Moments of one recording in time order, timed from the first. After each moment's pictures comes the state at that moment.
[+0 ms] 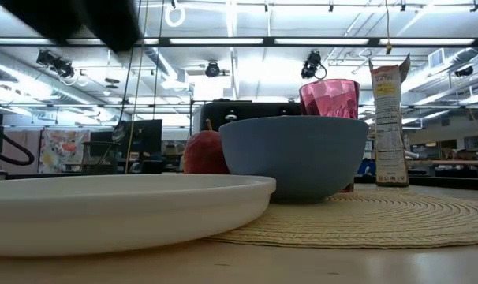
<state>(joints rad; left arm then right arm) -0.79 2.13 1.74 -0.89 -0.55 -0.59 0.67 1.47 1.50 -0.77 0.06 0.73</state>
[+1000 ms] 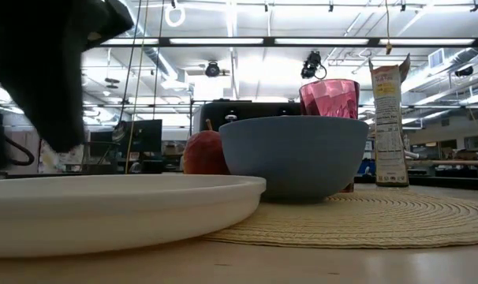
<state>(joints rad) -0.75 2.13 1.61 -0.80 -0.42 -0.63 0.71 1.47 1.50 -0.76 0.06 0.76</state>
